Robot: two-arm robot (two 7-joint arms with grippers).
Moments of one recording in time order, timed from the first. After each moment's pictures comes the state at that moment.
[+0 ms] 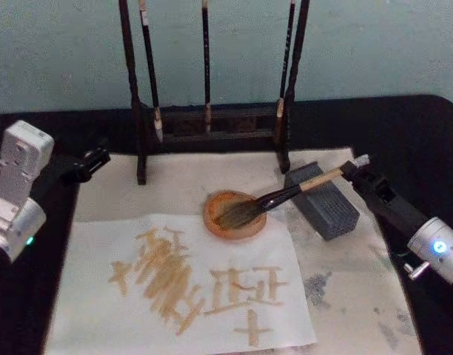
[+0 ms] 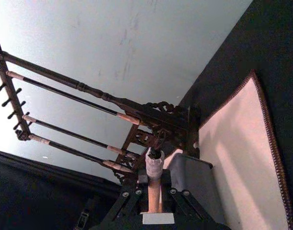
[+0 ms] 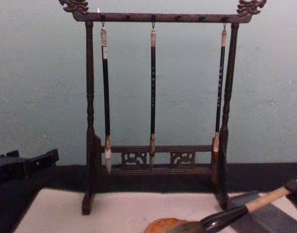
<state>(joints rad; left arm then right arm) -0.20 0.60 0.45 -1.41 -0.25 -0.12 0.03 0.26 0.55 -0.51 -1.14 1.71 0.22 0.53</state>
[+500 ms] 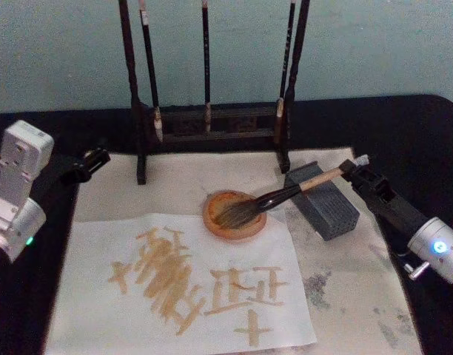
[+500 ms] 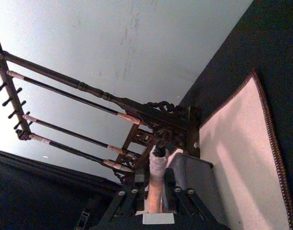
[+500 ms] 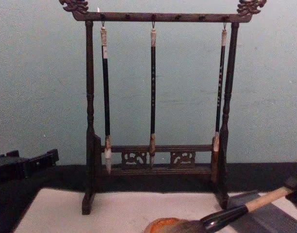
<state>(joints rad) -0.20 0.60 0.45 -1.41 -0.25 -0.12 0.03 0.25 0.55 -0.51 -1.14 1.71 0.22 0.53</state>
